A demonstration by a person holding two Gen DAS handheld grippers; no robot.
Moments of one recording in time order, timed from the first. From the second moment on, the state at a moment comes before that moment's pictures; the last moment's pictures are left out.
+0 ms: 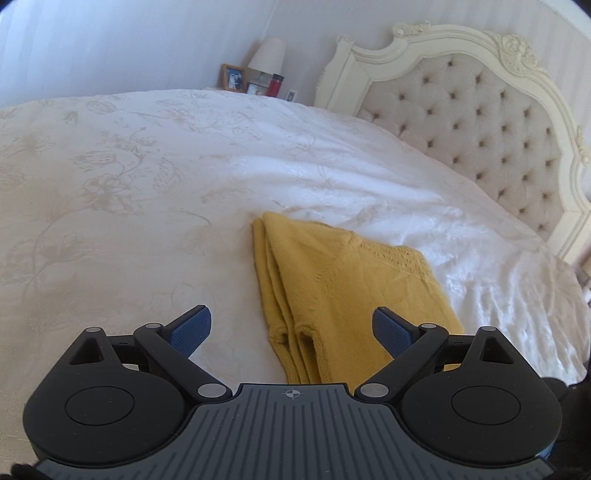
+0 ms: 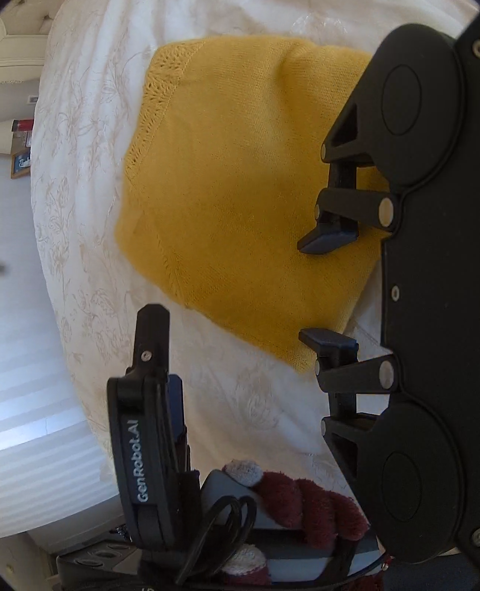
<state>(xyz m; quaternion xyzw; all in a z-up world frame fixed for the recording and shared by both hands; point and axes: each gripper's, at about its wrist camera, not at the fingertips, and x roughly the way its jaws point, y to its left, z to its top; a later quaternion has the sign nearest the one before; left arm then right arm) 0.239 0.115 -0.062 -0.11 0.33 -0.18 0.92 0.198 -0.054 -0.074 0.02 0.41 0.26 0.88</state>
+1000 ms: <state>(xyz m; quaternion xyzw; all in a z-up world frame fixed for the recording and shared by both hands) 0.246 0.103 -0.094 -0.04 0.40 -0.15 0.90 0.372 -0.086 -0.075 -0.05 0.38 0.05 0.92</state>
